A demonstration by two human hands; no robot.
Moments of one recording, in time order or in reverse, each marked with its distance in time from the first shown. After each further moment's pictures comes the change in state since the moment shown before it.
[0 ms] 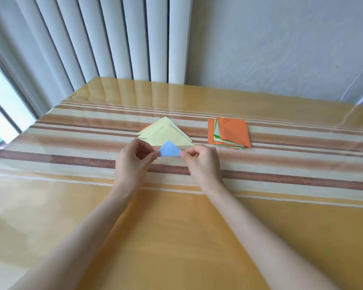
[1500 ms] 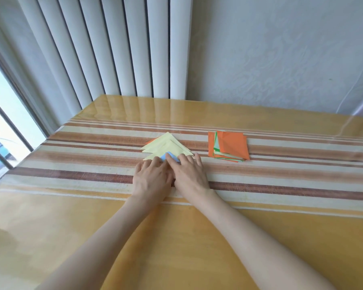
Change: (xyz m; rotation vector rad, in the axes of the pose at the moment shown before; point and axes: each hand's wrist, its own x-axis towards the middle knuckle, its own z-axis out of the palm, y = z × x) left_hand 0.010 -0.001 0.029 1.024 -0.295 0.216; right_hand 0.014 -0.005 0.022 -0.826 -0.262 -0.417
